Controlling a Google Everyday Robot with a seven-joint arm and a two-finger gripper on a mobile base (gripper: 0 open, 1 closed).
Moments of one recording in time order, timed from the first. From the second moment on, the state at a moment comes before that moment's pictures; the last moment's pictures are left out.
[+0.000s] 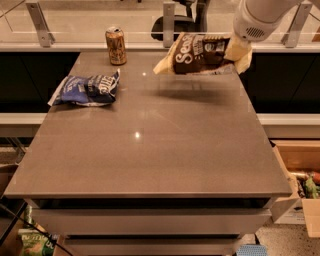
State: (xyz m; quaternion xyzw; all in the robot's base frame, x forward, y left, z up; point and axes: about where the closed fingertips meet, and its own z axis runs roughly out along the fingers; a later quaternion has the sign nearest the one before) arm 0.655 -0.189 0.971 -0.59 0.75 -0.15 0.26
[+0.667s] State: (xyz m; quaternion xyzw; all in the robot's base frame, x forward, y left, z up) arm 0.600 -0.146 0.935 -0.59 0.75 -0.14 0.27
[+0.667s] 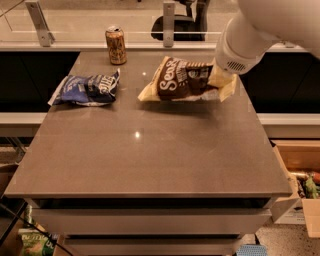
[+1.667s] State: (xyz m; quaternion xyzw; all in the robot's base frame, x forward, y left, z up) arm 0.589 -0.087 0.909 -0.64 0.70 -0.12 0.29
